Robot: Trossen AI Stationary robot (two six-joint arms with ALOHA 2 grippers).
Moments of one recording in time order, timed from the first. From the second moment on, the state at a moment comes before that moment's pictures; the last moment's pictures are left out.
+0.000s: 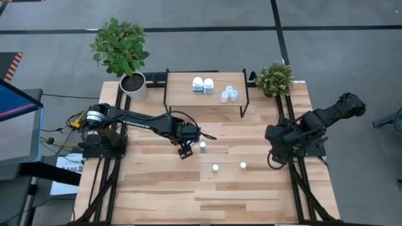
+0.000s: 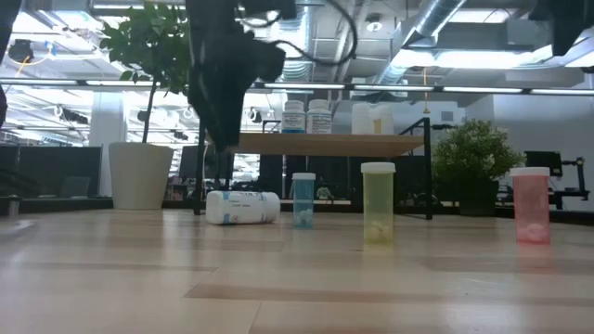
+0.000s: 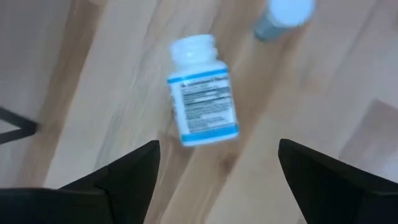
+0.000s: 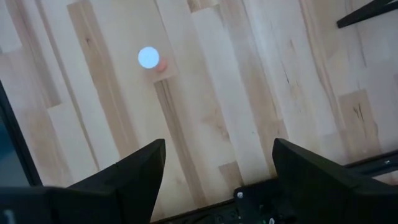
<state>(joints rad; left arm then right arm) -0.06 1.76 1.37 -1.00 -0.12 -0.49 0.48 1.08 1.22 -1.46 0.16 0.78</state>
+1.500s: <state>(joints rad) -0.04 1.99 1.31 -0.77 -0.11 -0.47 0.50 1.08 1.22 -1.42 0.16 0.81</state>
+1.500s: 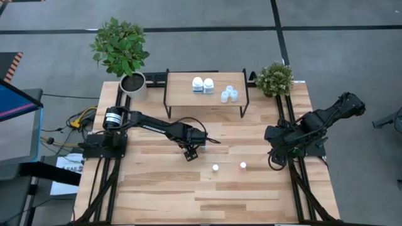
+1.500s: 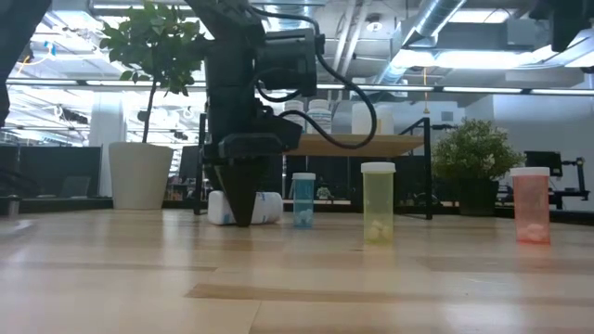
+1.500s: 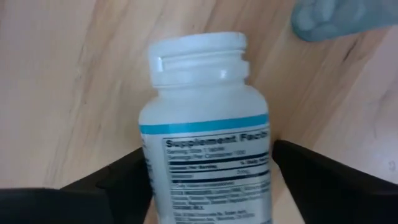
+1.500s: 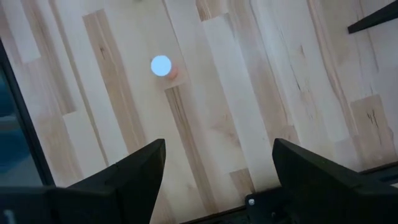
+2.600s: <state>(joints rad) -0.05 1.59 1.45 -0.60 -0.61 -0.29 0.50 1.13 1.22 -1.43 0.16 0.73</state>
